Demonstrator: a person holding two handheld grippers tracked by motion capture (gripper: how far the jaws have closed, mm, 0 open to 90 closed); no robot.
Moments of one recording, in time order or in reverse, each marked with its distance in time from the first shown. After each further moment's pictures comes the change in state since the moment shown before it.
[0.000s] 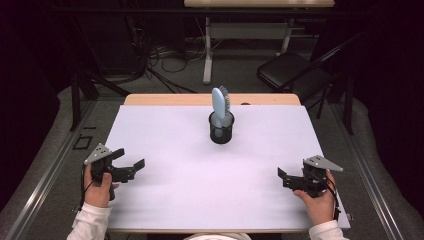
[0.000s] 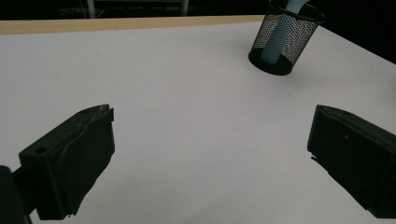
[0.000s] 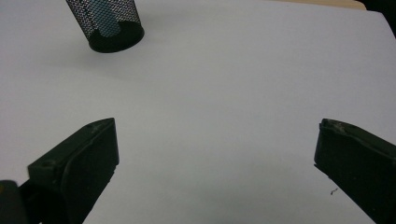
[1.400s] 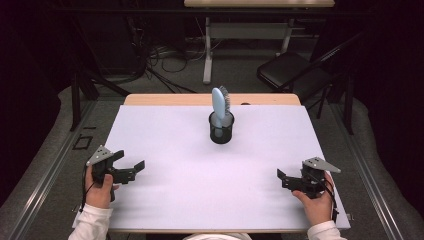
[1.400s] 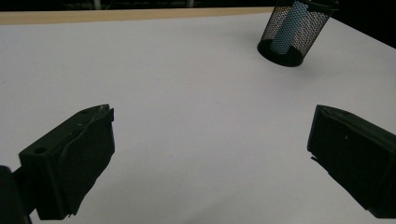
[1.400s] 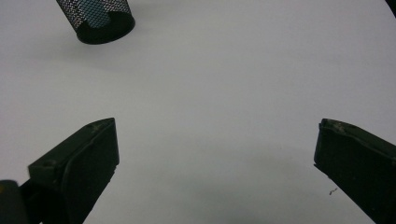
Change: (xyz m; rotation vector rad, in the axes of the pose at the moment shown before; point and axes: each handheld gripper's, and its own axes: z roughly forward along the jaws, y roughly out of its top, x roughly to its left) left arm 0.003 -0.008 0.003 0.017 0.027 0.003; right arm -0.002 -0.009 0.008 0.011 -0.019 0.020
